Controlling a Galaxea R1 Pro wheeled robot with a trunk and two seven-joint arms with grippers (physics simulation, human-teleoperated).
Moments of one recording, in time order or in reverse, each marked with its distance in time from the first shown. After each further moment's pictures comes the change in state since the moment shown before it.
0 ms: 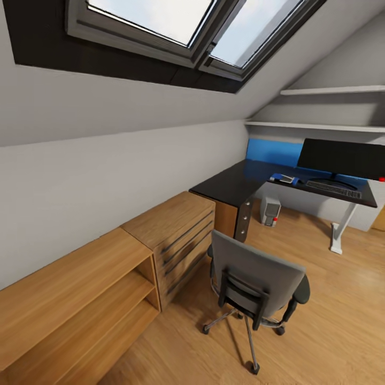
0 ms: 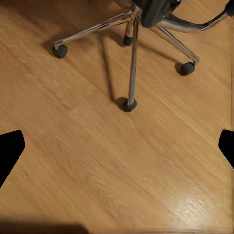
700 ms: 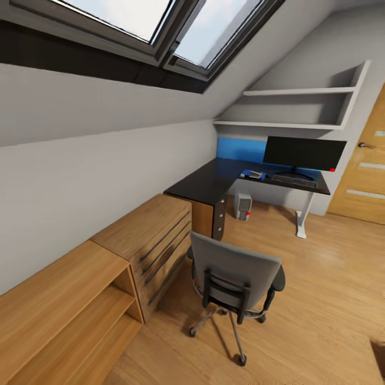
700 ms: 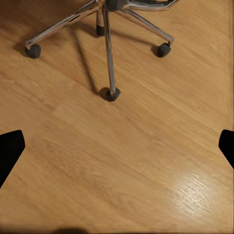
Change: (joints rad) left arm 0.000 0.000 -0.001 0.000 -0.001 0.000 0.000; right arm 0.000 0.000 0.000 0.000 0.000 0.000 0.000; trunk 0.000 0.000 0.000
